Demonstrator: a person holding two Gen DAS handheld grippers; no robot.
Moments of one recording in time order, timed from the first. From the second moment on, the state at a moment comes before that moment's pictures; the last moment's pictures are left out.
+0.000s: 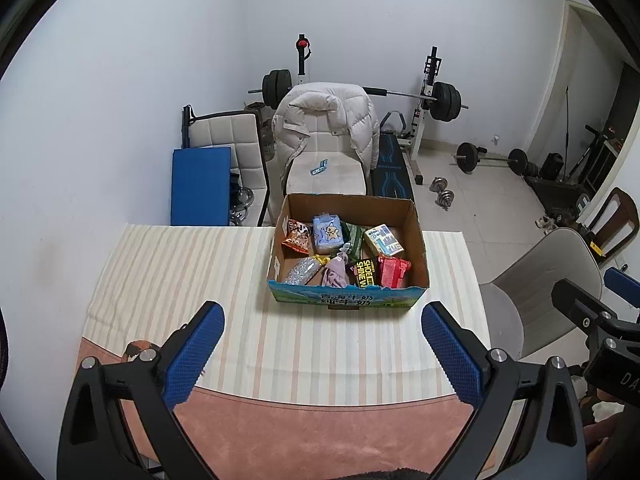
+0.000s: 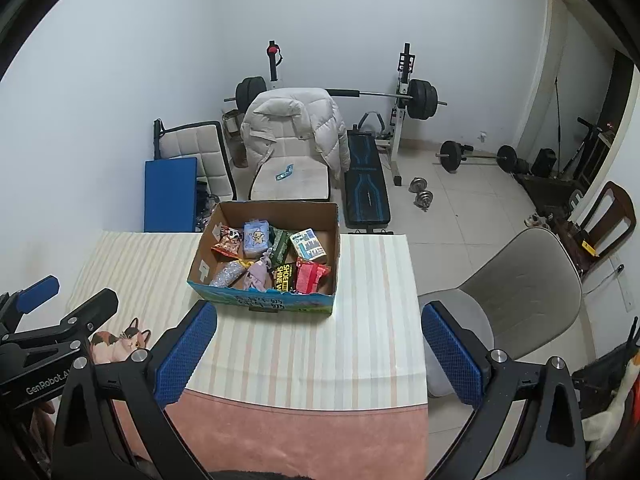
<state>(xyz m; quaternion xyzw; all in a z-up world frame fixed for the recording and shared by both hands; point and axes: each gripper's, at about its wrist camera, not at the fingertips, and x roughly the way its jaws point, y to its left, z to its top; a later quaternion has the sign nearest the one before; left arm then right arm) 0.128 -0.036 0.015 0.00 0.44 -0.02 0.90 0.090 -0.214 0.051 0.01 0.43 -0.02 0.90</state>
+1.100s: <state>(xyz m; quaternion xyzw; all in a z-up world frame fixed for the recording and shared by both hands) 0.132 -0.036 0.023 -0.01 0.43 -0.02 0.90 0.086 -0.219 0.058 0.02 0.43 -0.04 0.90</state>
